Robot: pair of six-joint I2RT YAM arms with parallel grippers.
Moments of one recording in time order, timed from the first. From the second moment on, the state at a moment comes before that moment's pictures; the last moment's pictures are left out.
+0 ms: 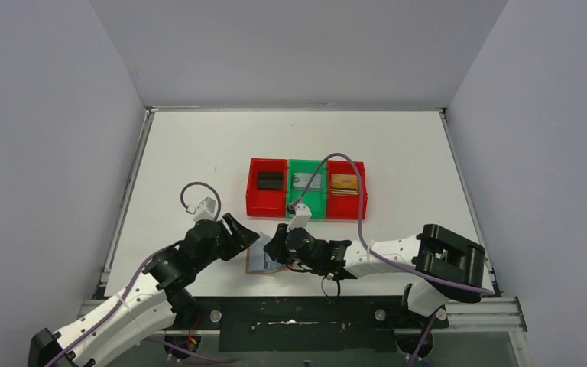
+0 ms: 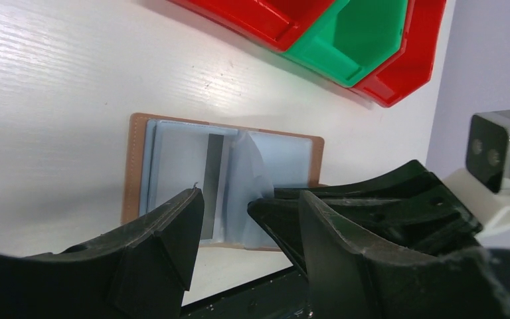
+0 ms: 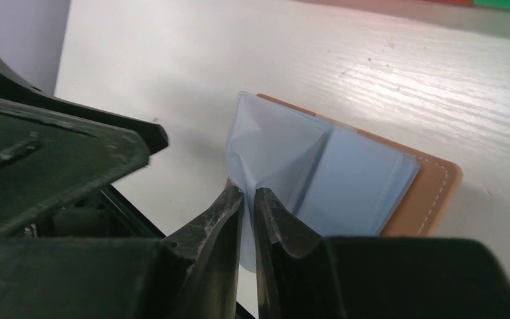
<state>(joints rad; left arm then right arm) -0.75 0.65 0.38 -0.35 -0.15 -1.13 1.21 1.53 0.68 0.31 0.28 0.93</state>
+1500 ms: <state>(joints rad) -0.86 1.41 0.67 -0.33 0.01 -0.75 1.14 1.40 0.30 0.58 0.32 1.17</state>
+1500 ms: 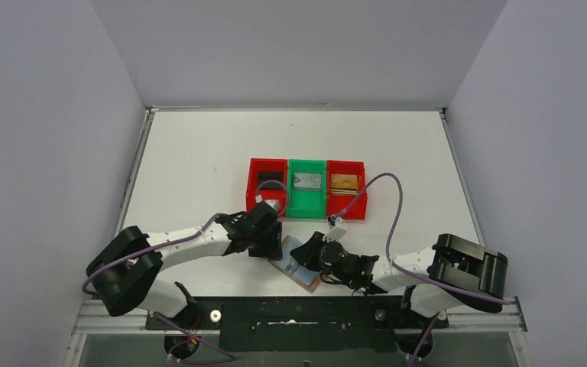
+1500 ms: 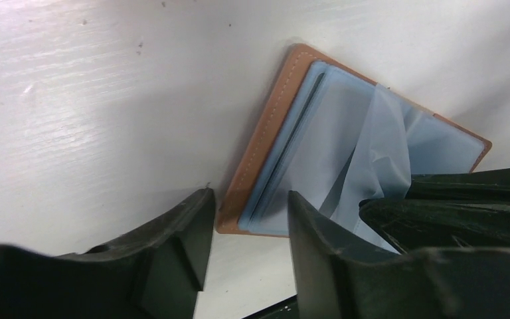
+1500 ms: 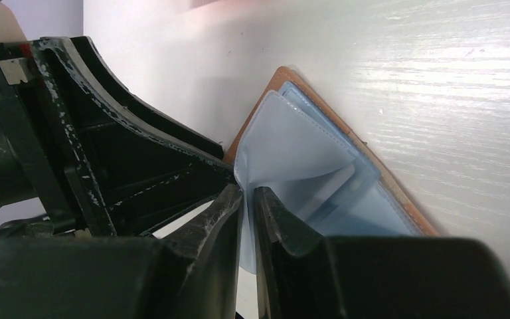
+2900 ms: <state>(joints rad) -0.91 1.06 0.42 -0.37 -0.24 -1.15 1.28 1.51 0.77 -0.39 0.63 1.35</state>
